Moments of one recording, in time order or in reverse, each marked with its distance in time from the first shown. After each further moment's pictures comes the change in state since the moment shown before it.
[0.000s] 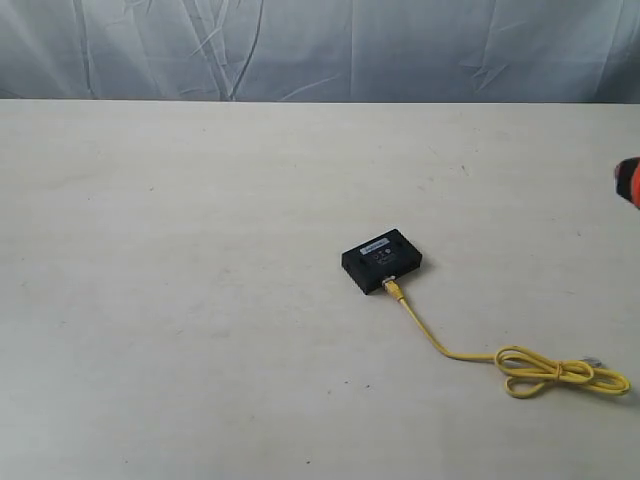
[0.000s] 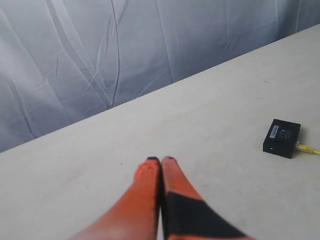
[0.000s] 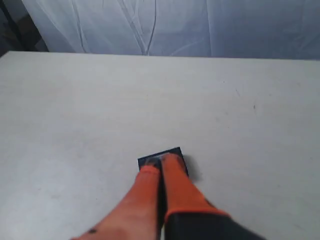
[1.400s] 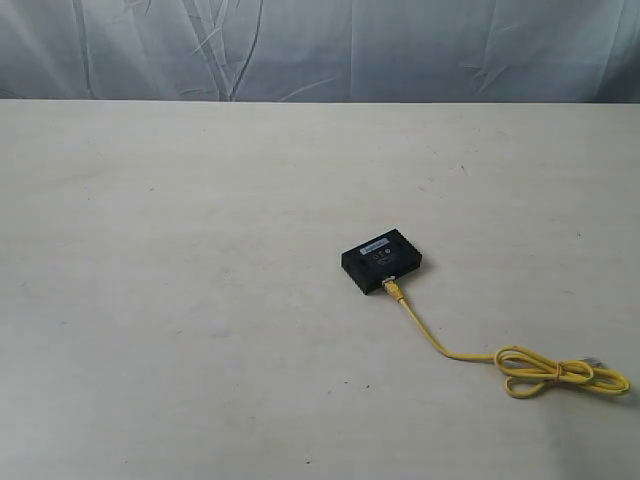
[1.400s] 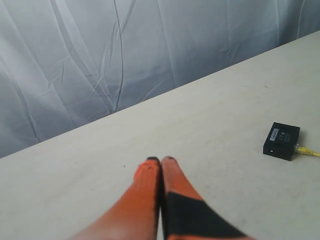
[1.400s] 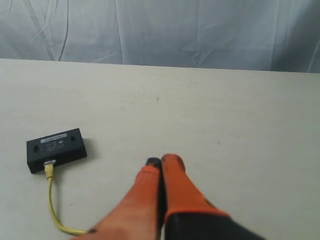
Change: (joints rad) left arm 0.000 -0.076 0.000 0.009 0.045 -0.002; right arm -0.218 -0.543 0.463 -0.209 -0.066 0.009
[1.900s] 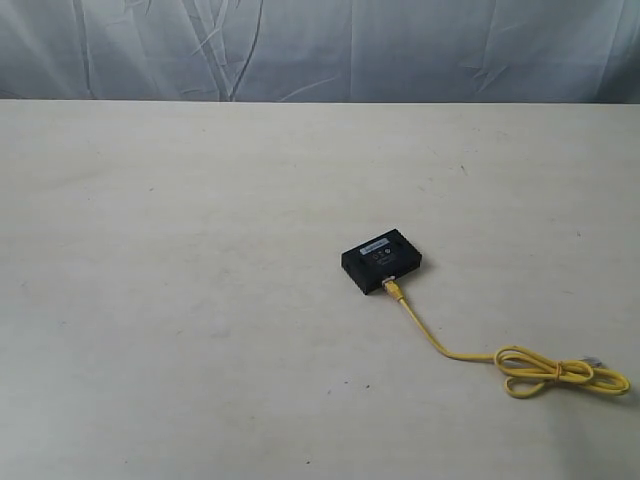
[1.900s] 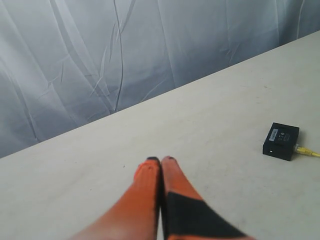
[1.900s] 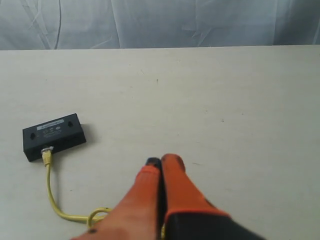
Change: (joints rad) left arm 0.000 0.000 0.000 0.000 0.000 0.000; right arm 0.000 0.000 0.084 -0.018 -0.042 0.073
